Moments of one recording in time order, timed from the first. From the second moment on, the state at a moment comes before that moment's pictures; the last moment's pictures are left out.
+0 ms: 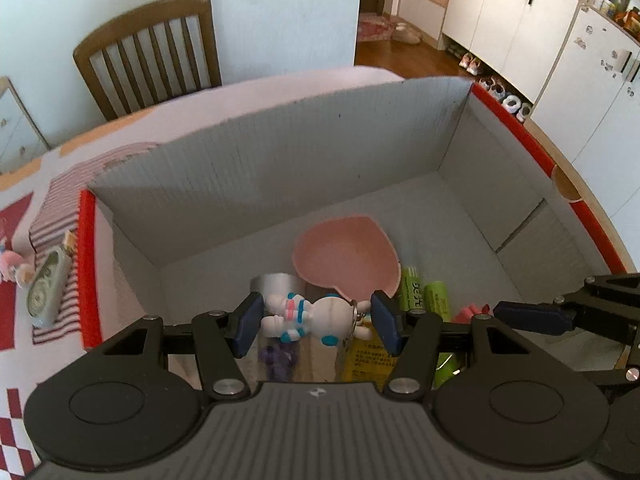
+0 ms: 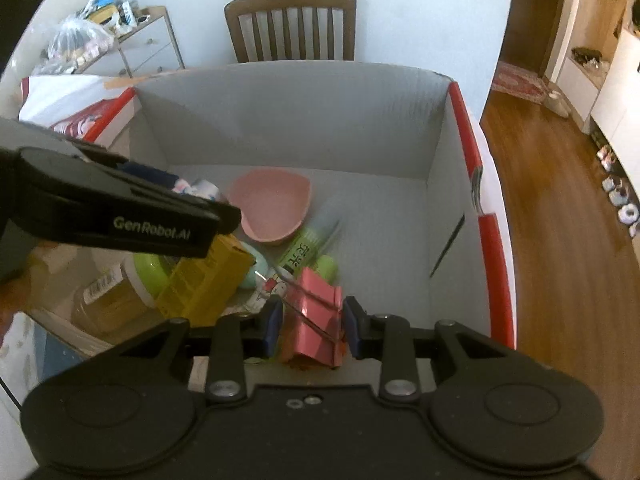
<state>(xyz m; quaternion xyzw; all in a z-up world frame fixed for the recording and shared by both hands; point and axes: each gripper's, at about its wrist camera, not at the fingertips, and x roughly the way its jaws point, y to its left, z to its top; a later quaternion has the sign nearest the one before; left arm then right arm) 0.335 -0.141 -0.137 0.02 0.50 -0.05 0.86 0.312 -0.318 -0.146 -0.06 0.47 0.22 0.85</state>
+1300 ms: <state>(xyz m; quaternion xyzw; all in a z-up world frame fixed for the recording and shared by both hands) 0.240 -0.076 -0.053 -0.03 0.39 -0.10 0.91 0.247 -0.309 -0.083 -0.03 0.39 0.23 0.89</state>
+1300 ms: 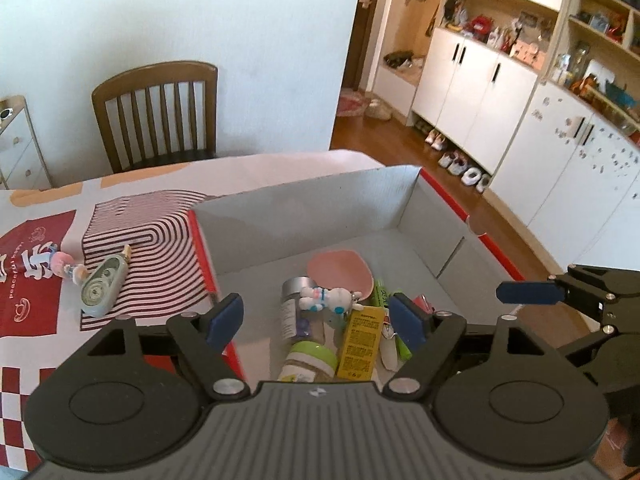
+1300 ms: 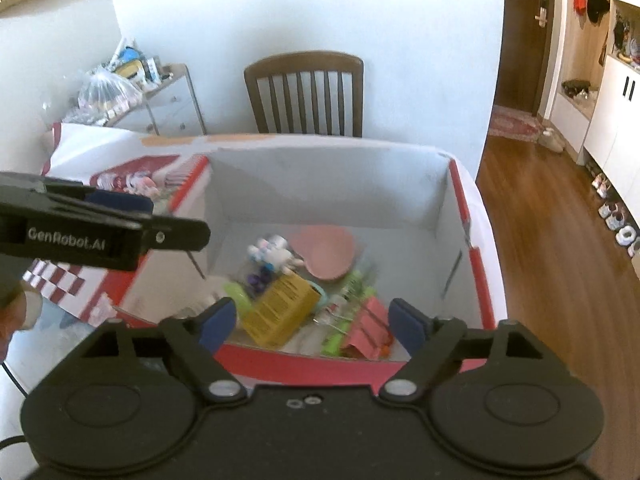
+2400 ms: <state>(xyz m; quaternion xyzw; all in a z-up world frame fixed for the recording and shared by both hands) 0.270 0.177 -0.101 -0.08 0.36 0.00 0.93 0.250 -0.068 -0.067 -0.05 0.34 0.25 0.91</state>
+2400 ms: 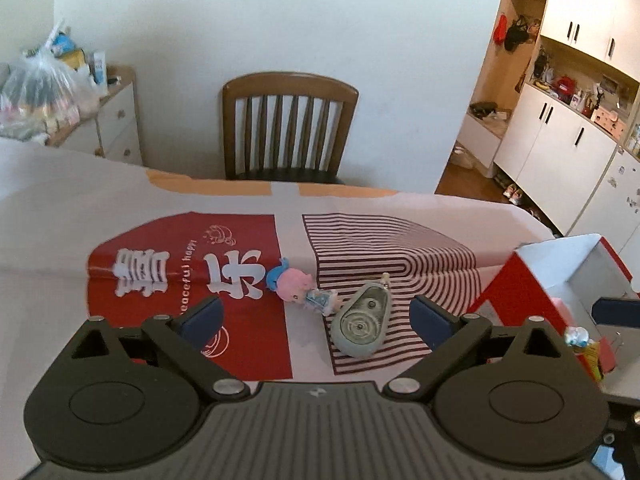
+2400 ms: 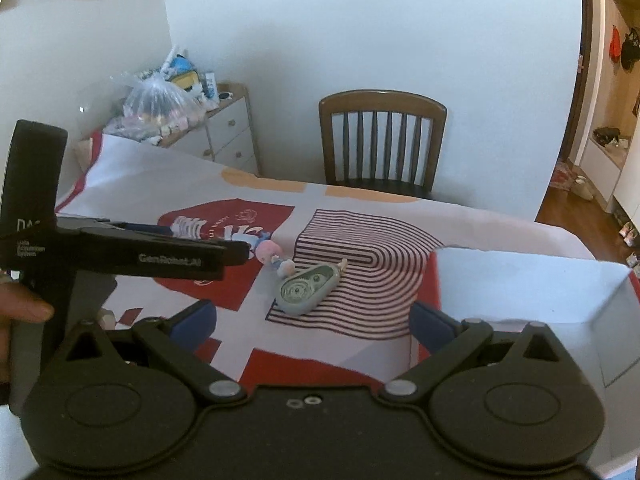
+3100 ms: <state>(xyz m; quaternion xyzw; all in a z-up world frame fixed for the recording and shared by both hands) 0.327 0.184 -0.176 0.00 0.35 -0.02 0.94 0.360 -0.010 -0.100 -0.04 0.43 0.19 0.88</state>
